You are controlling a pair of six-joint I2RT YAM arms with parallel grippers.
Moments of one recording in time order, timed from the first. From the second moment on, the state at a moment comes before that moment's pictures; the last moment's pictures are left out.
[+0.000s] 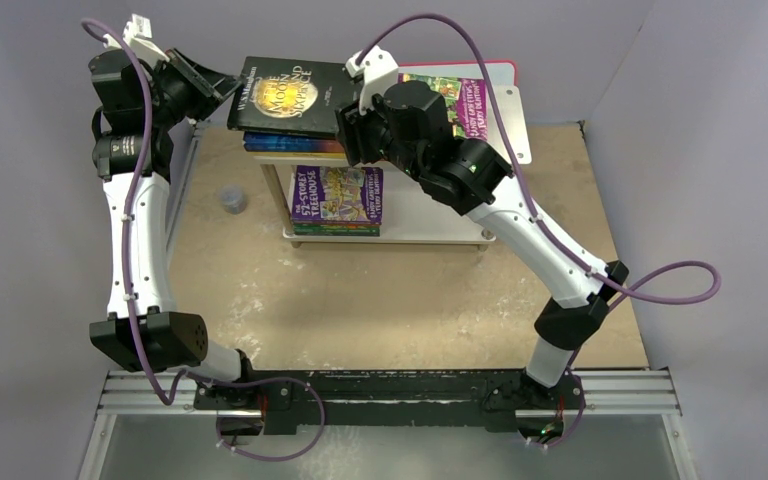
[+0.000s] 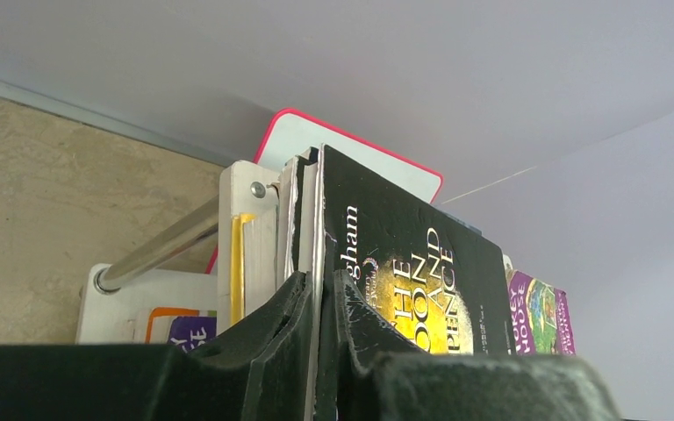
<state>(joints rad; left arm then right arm) 0.18 1.47 1.80 -0.47 0.51 -0.77 0.90 1.75 2.18 -0.67 0.28 0.07</state>
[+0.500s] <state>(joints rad) 0.18 1.47 1.80 -0.45 0.51 -0.79 0.90 1.75 2.18 -0.68 0.33 0.05</state>
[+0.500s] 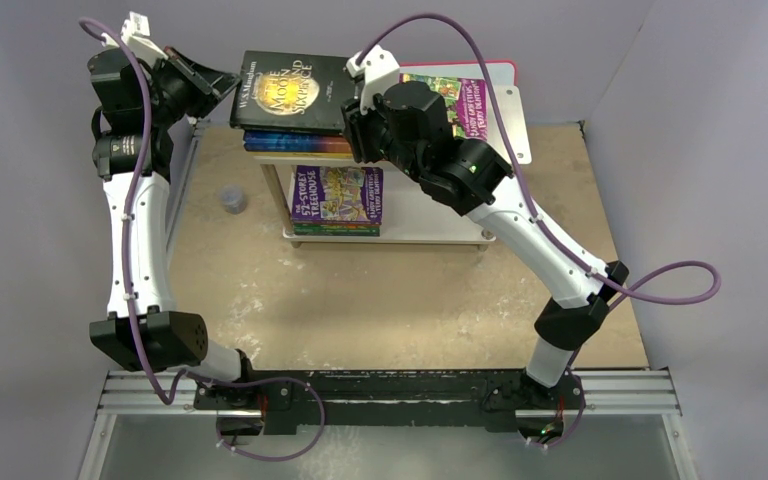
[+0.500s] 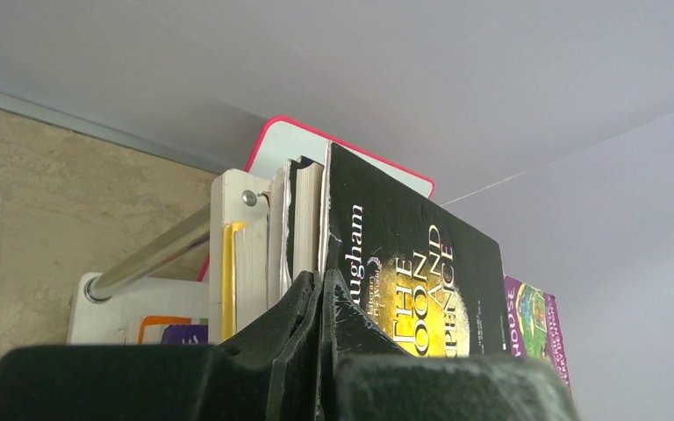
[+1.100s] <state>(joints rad) 0.18 1.48 1.77 -0.37 0.55 -0.83 0.91 1.75 2.18 -0.66 0.39 0.06</state>
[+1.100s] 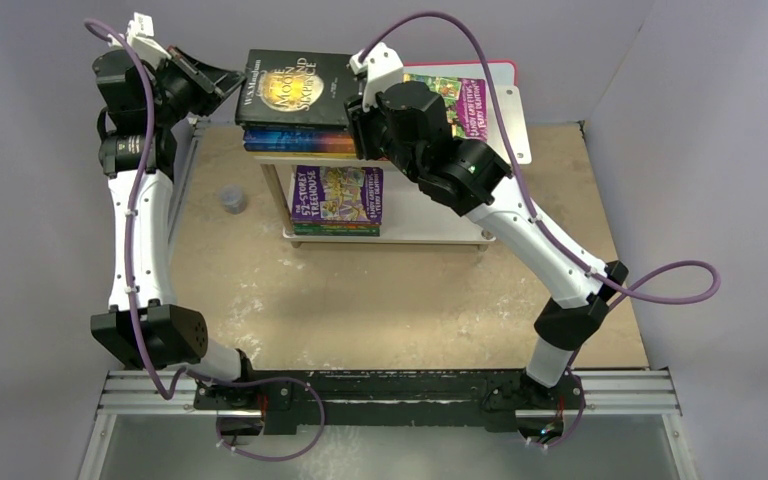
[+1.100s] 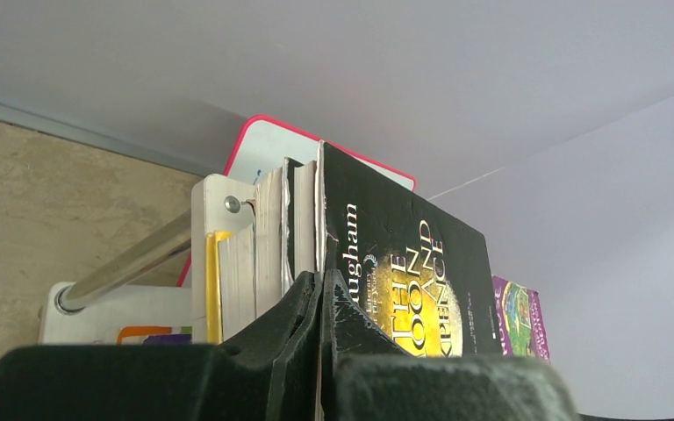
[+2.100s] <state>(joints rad) 0.18 1.38 1.77 -0.53 0.43 -0.68 0.87 1.67 2.13 -0.64 0.27 0.23</state>
